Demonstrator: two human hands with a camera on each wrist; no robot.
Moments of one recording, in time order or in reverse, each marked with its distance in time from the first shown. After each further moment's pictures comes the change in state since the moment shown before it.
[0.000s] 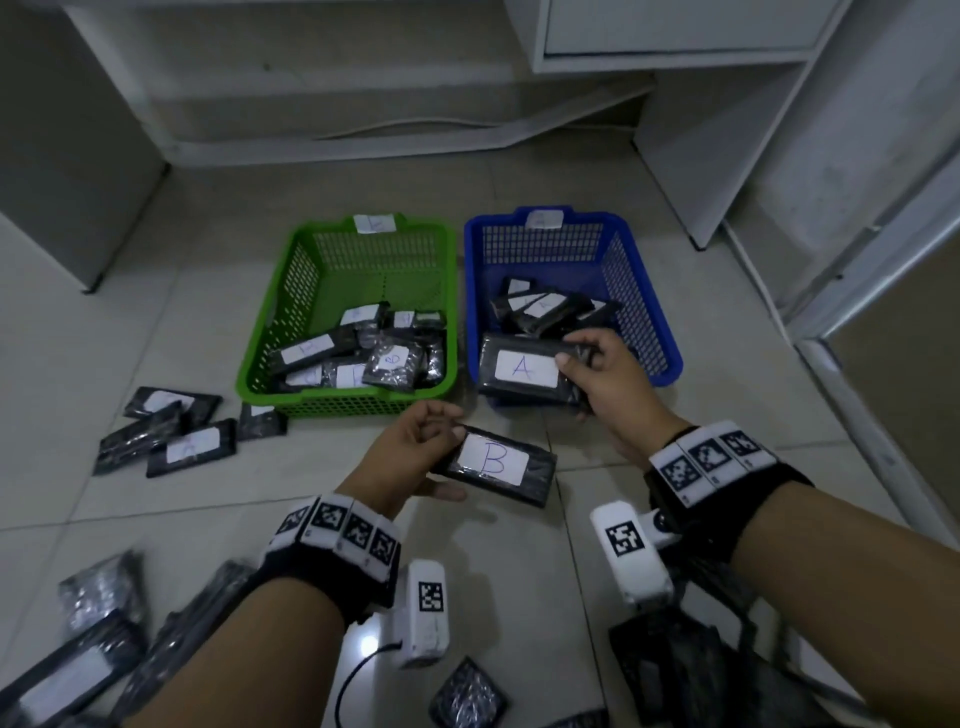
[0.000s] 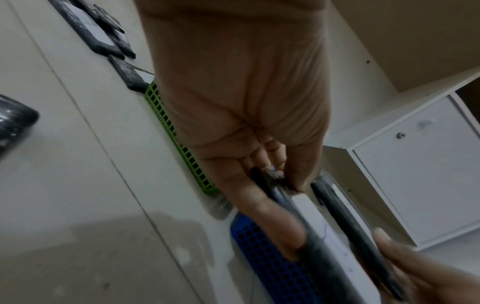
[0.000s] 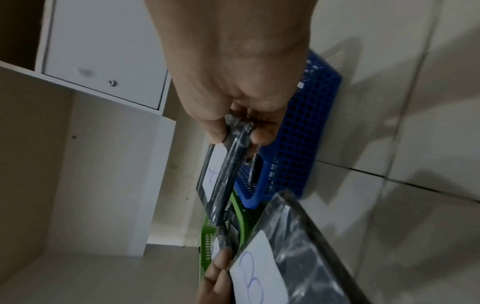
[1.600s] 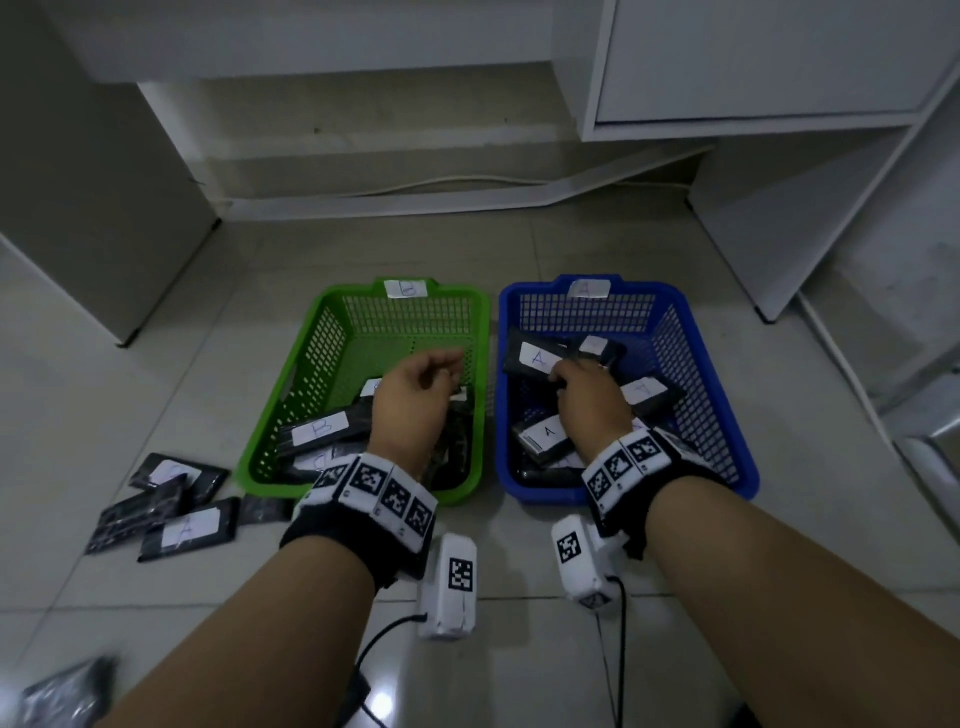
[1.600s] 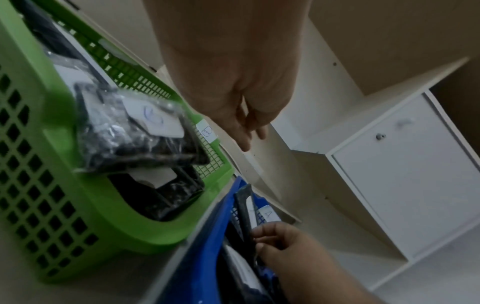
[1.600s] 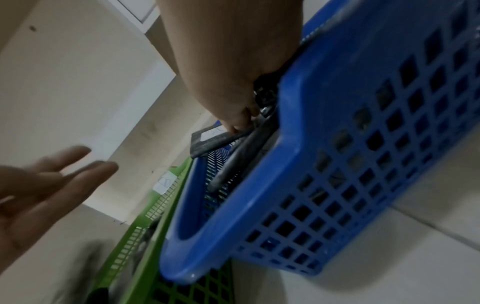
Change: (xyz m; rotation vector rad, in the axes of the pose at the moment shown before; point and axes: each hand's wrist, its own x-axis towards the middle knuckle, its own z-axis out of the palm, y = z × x) left_hand 0.120 0.078 -0.013 0.210 0.491 0.386; right_hand 0.147 0.021 0.052 -0.967 0.017 -0.331
